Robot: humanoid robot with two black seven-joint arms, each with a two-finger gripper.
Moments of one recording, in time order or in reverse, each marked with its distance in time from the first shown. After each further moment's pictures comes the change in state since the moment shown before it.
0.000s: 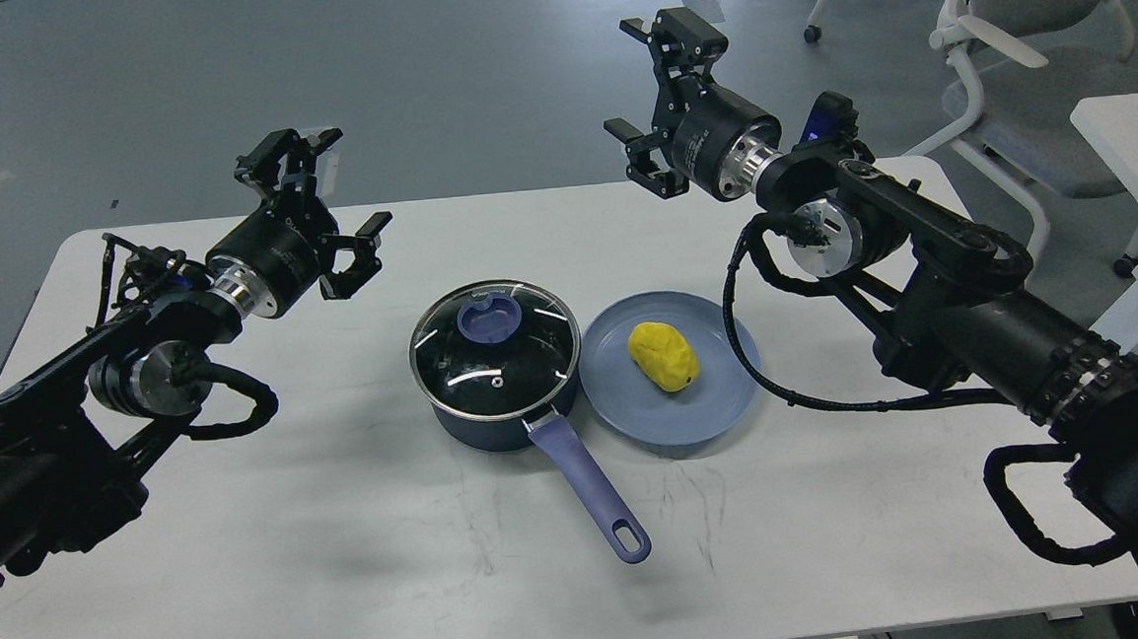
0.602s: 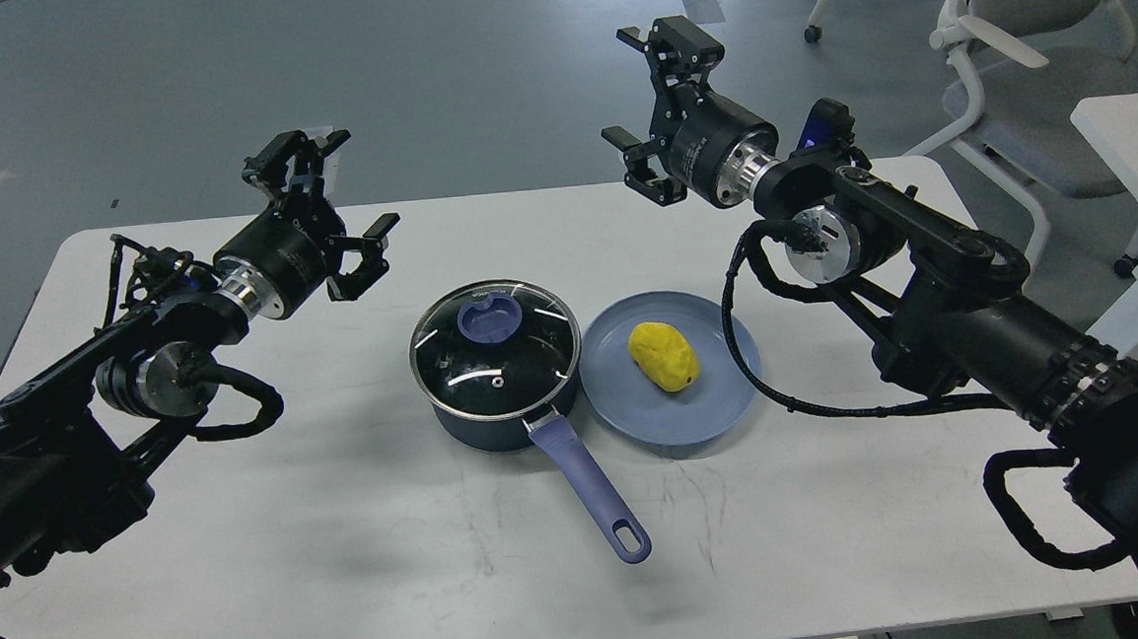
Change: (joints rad) left arm -0.002 -0.008 0.005 0.000 0.000 -0.010 -0.001; right arm -0.010 -0.002 -0.006 0.006 0.000 0.001 0.000
